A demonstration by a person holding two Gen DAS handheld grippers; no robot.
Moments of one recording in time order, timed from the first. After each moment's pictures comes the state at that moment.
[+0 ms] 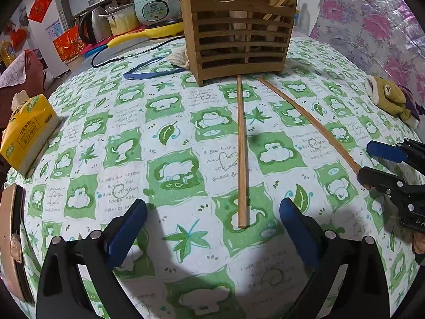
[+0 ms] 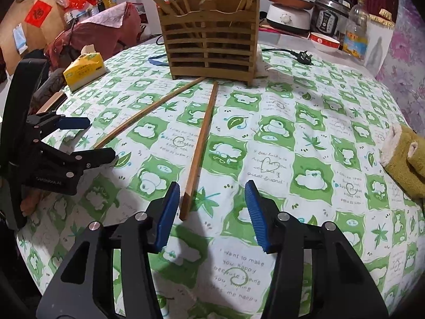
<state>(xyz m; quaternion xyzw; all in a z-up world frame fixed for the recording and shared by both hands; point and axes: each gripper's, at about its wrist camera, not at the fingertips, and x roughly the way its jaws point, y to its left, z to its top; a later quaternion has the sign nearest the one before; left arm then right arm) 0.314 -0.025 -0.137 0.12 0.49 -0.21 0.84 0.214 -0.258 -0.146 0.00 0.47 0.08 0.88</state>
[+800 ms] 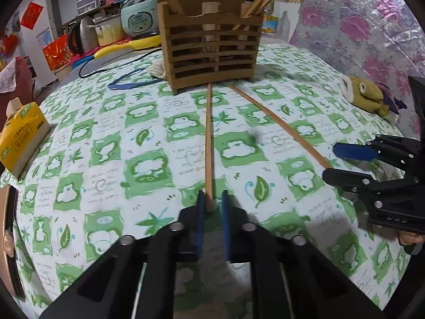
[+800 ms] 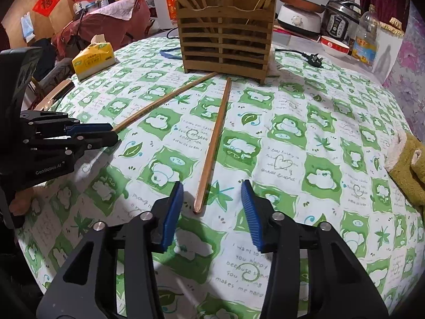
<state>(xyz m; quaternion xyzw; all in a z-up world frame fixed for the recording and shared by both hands) 0.289 -0.037 -0.126 0.10 0.47 -0.26 0.84 0.210 -0.246 -0.148 -0.01 0.48 0.10 0.87</state>
